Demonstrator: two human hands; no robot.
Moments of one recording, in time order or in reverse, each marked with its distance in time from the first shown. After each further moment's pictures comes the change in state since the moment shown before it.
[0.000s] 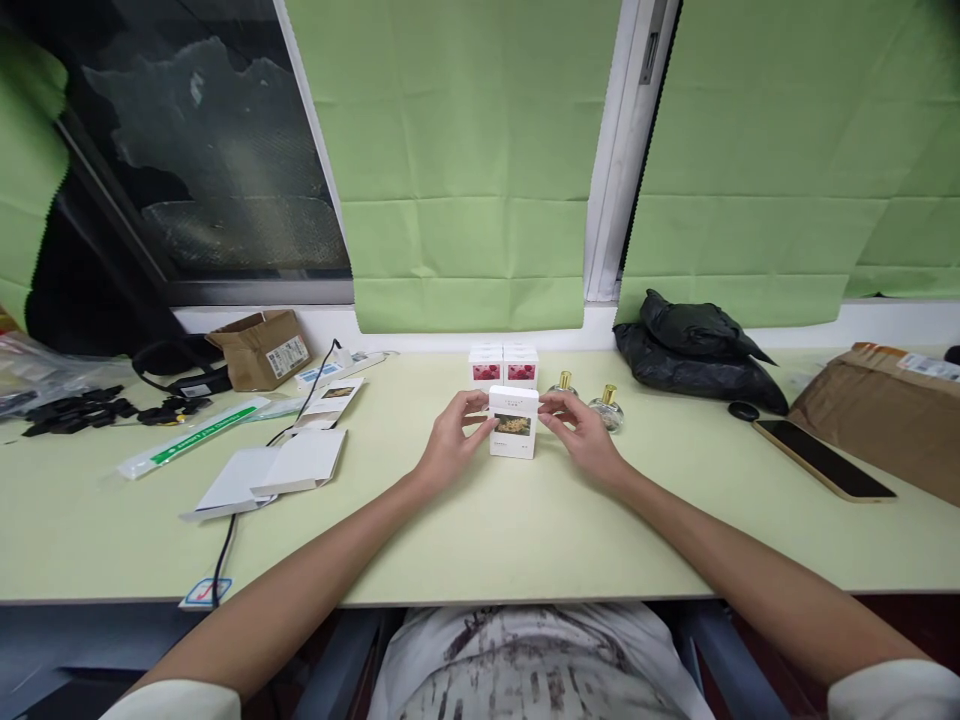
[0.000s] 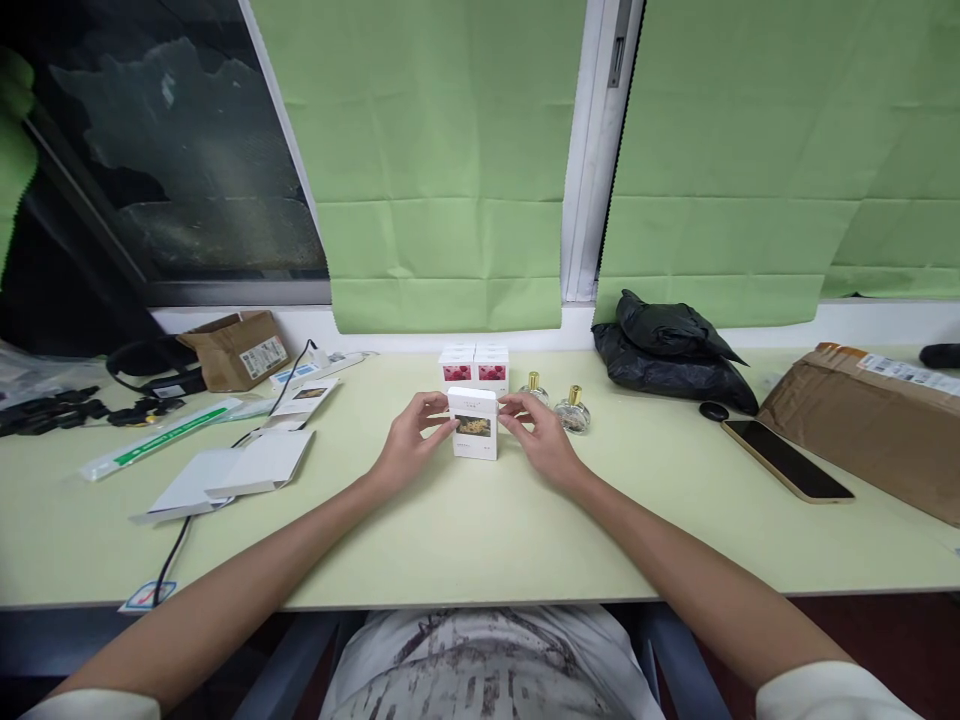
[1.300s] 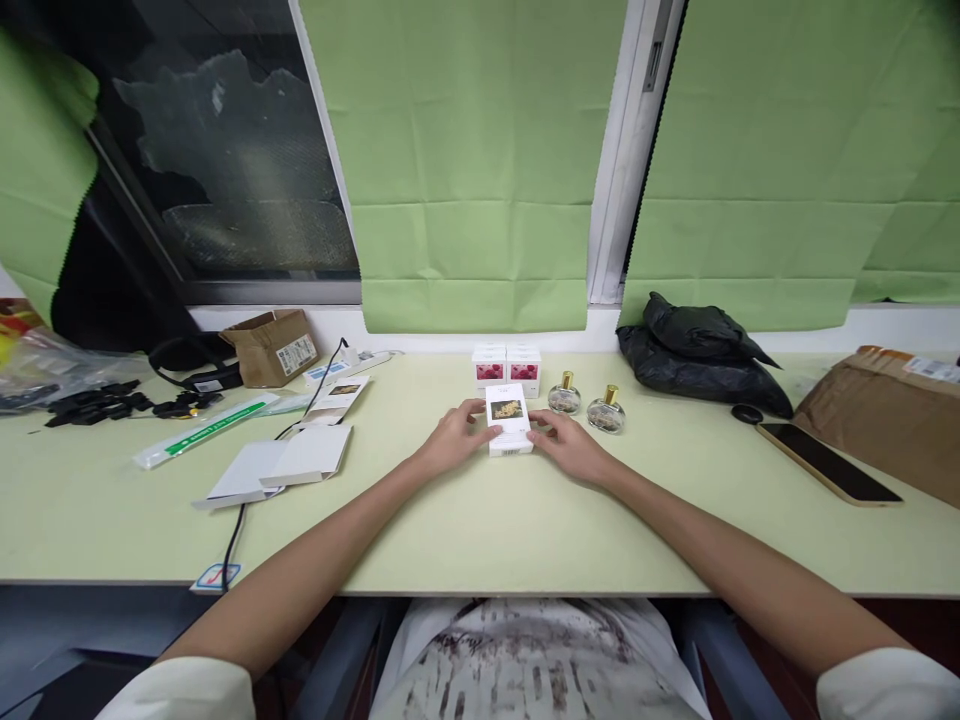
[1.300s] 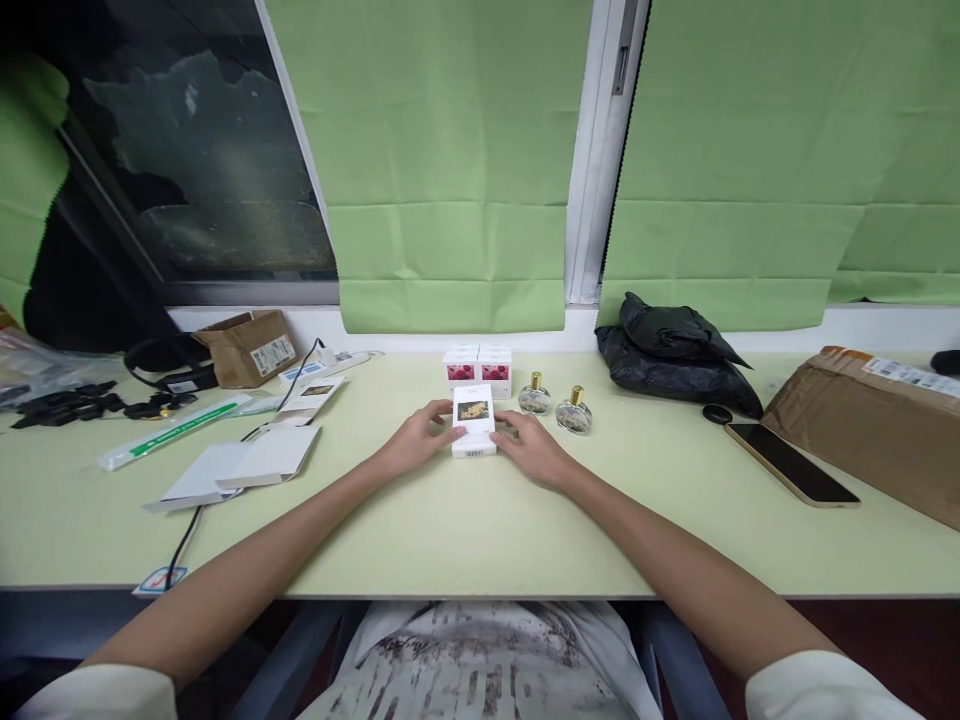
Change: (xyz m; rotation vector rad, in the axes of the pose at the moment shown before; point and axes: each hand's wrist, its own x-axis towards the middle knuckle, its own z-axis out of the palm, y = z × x) left_hand 0.002 -0.032 -0.011 0.260 -0.241 -0.260; right_hand 0.000 0.015 0.008 -0.218 -0.311 0.119
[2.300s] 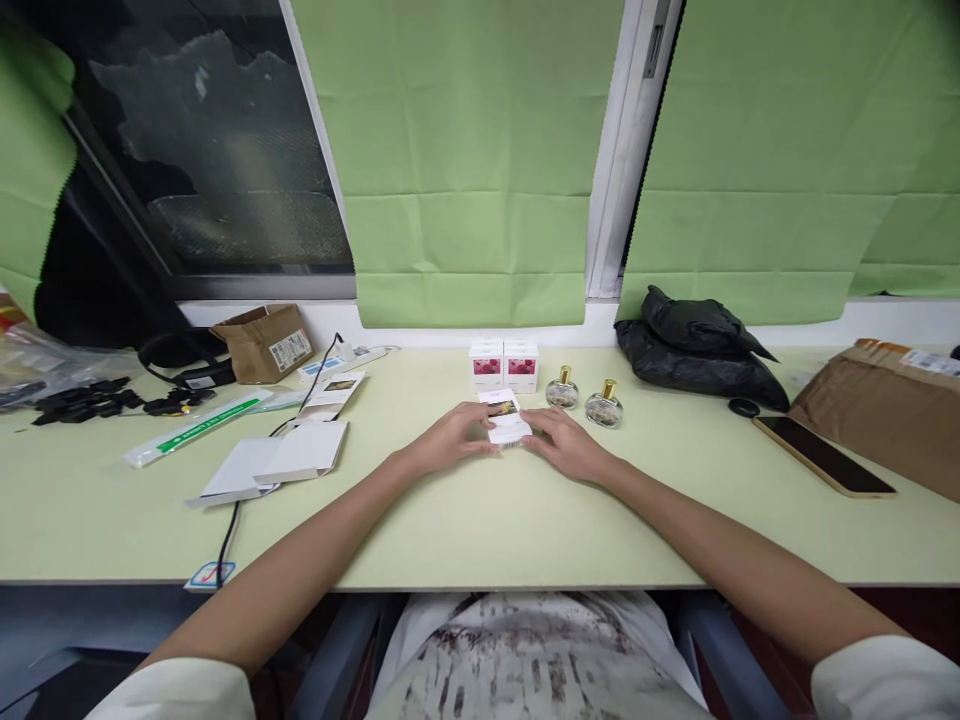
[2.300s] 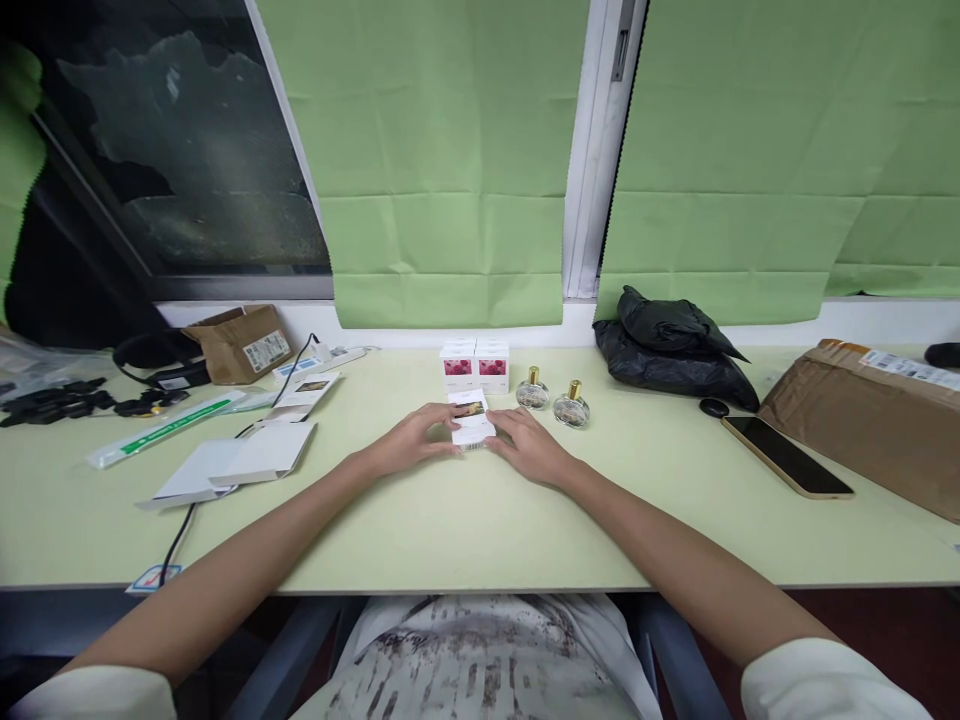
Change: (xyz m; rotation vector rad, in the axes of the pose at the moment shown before) left_hand 0.001 0.002 -0.015 0.062 -0.187 0.322; right_hand -0.004 0.013 0.002 -0.282 -0.045 -0.200
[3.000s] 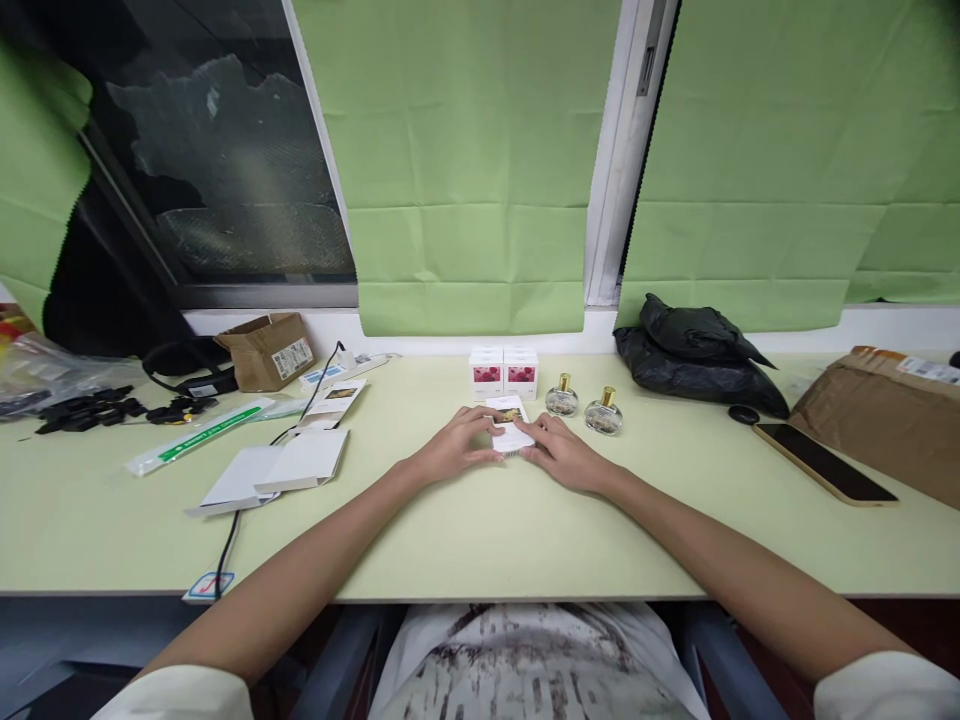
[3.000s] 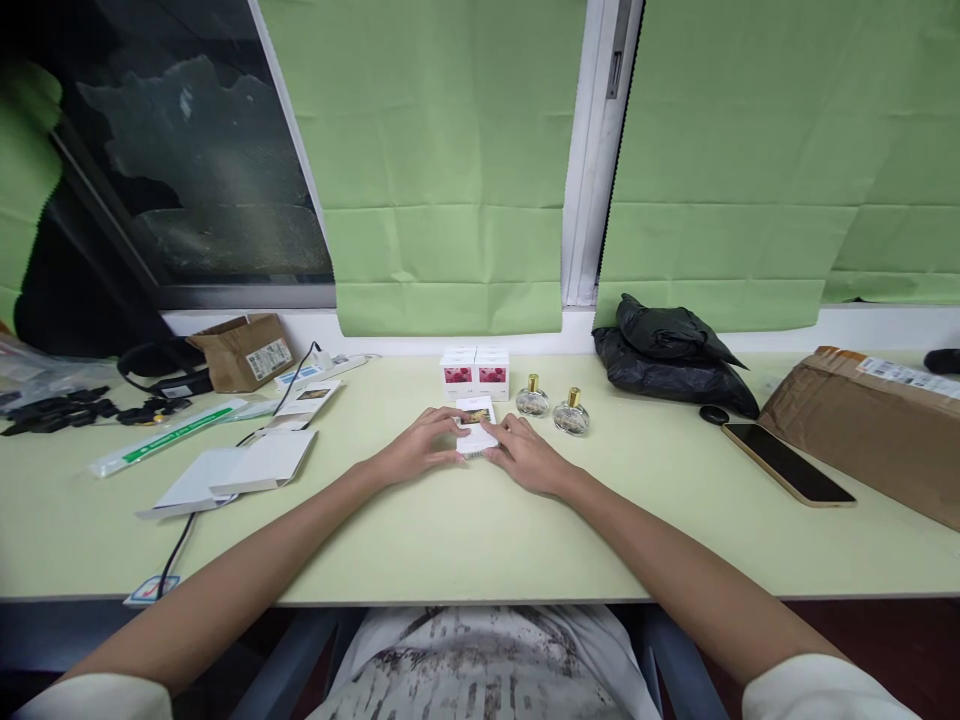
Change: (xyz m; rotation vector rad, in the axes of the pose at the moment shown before) left_hand 0.001 0.002 0.004 0.086 -0.007 0.046; right_hand -0.002 -0.009 -0.007 0.012 -0.129 0.094
